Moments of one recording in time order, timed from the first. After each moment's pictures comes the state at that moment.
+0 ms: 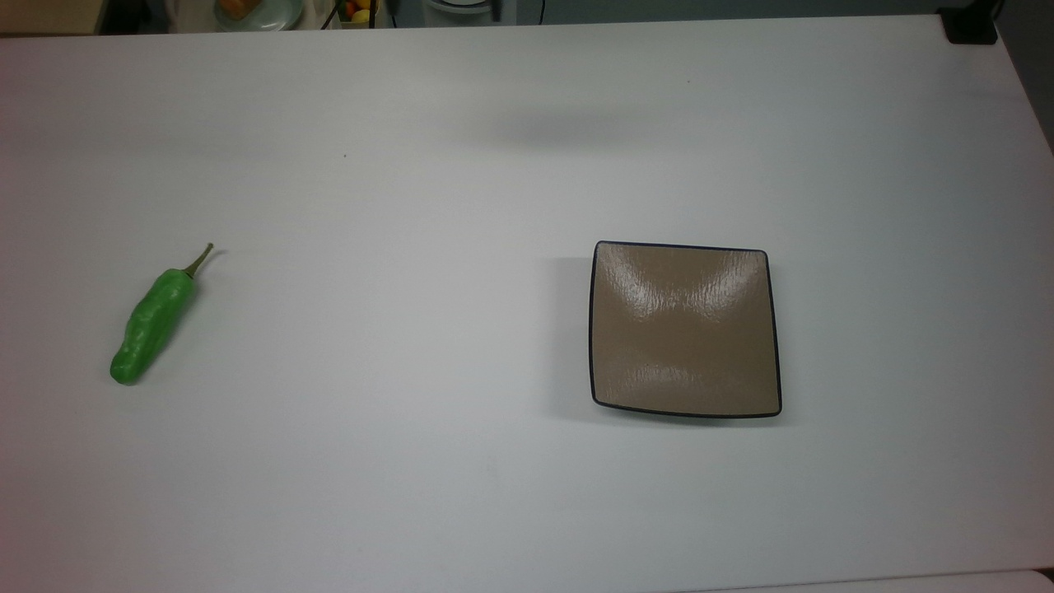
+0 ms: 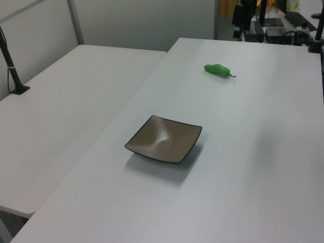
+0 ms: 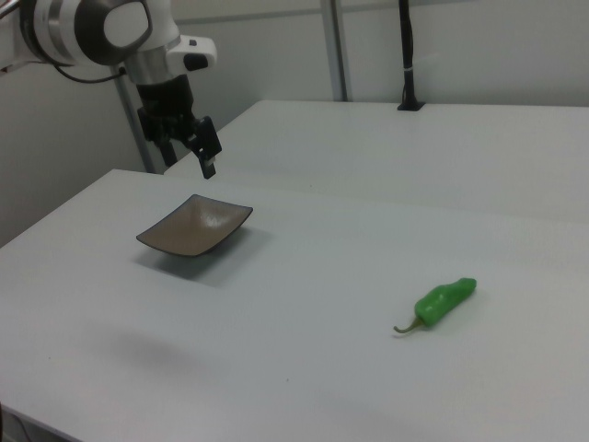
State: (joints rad) arm 0.09 -0.02 0.03 -1.61 0.04 1.66 0.15
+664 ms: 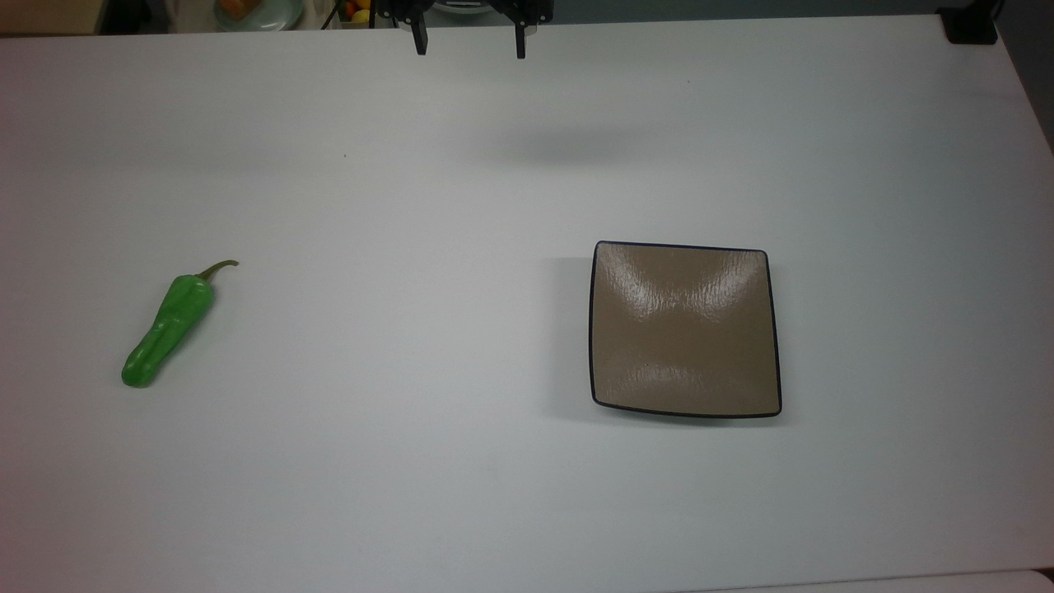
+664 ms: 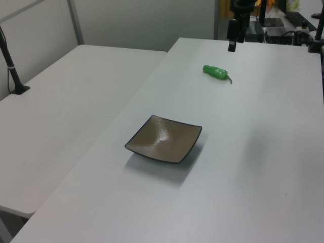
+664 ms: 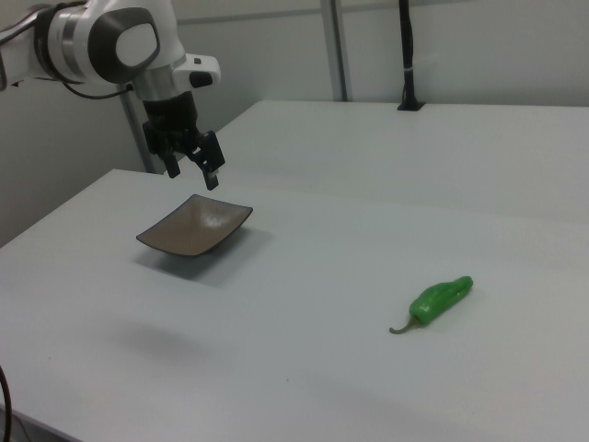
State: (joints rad) arm 0.12 0.01 0.02 -1.64 0.04 1.71 0.15
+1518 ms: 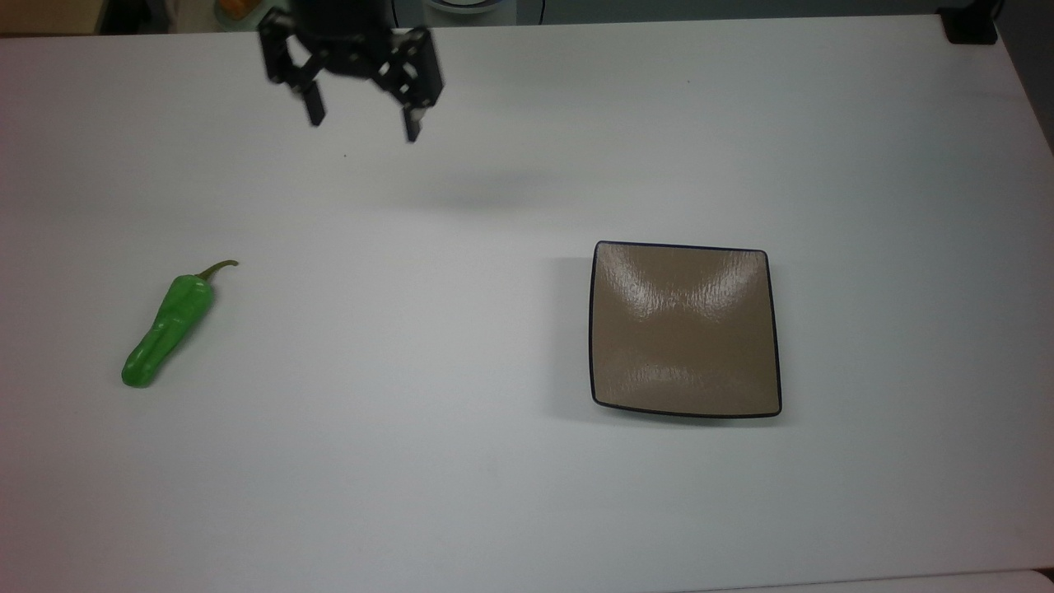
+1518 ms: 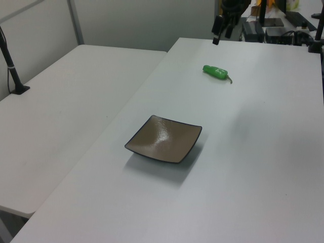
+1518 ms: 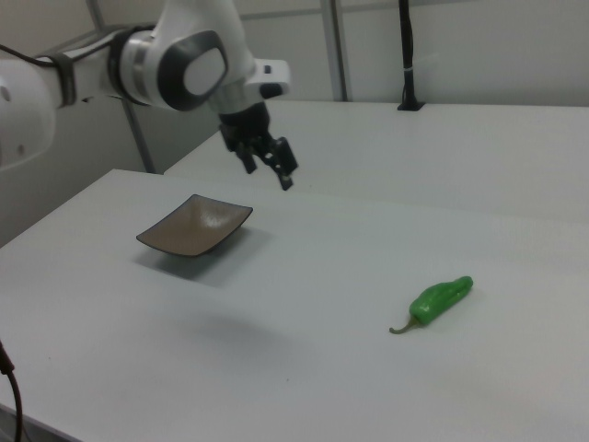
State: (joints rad) arm -0.02 0.12 0.00 -1.62 0.04 1.97 0.15
